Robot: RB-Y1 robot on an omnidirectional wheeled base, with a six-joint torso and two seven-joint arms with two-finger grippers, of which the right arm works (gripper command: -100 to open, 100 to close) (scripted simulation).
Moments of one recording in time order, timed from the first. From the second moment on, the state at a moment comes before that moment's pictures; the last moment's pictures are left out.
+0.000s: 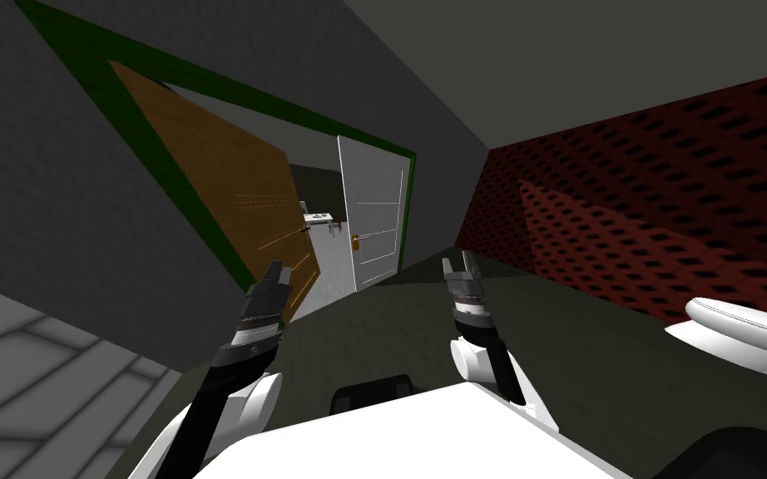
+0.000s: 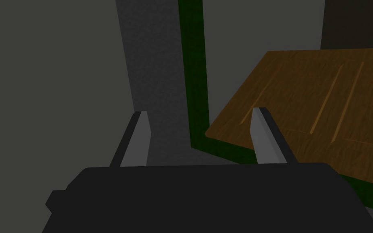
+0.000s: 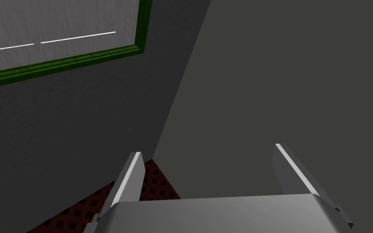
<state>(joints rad) 0.47 -0.05 -0.07 -2.25 -0.03 -0.53 -0.11</state>
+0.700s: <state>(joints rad) 0.37 -0.10 -0.08 -2.05 -0.05 -0.52 -0.11</state>
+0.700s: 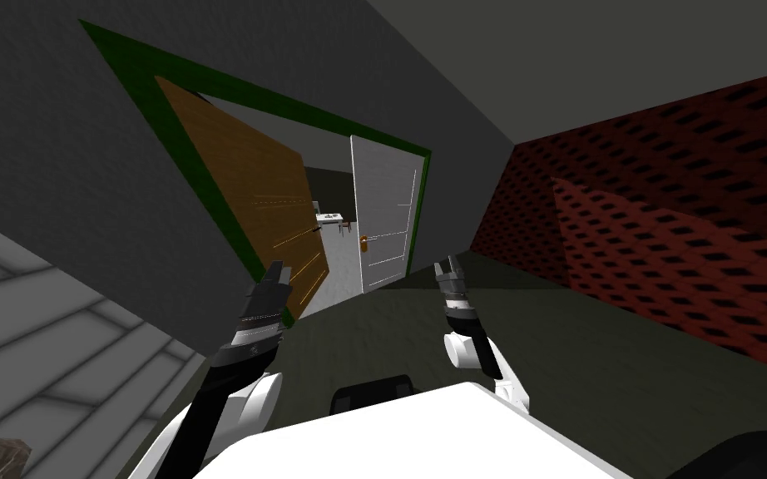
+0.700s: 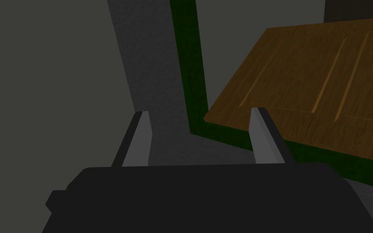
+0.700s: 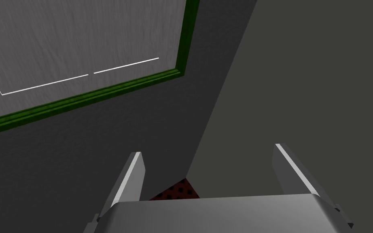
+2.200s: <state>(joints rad) 0.17 -0.18 -0.09 -1.65 -0.09 -0.51 -0.12</state>
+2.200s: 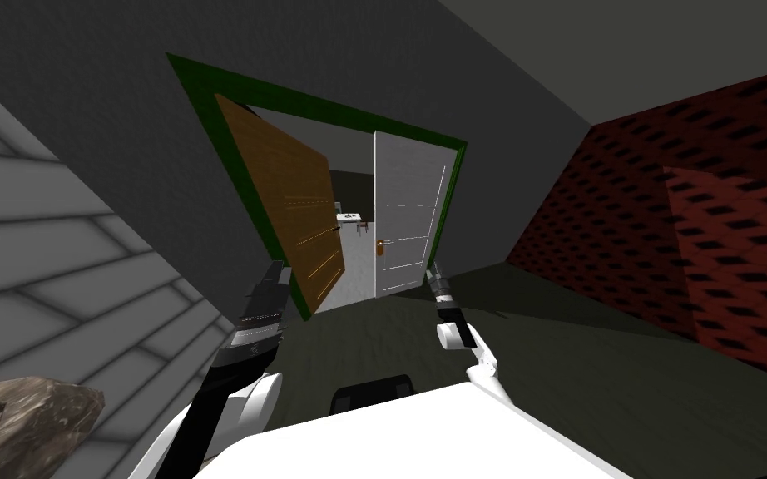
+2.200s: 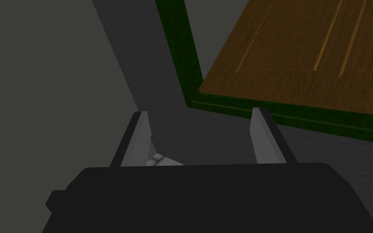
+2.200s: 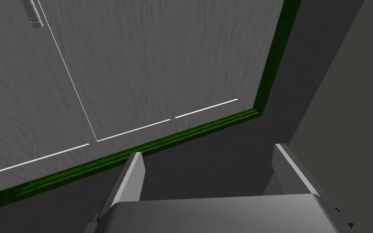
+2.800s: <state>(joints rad) 0.09 -0.21 -0.10 -1.51 -0.11 -0.50 -0.13</state>
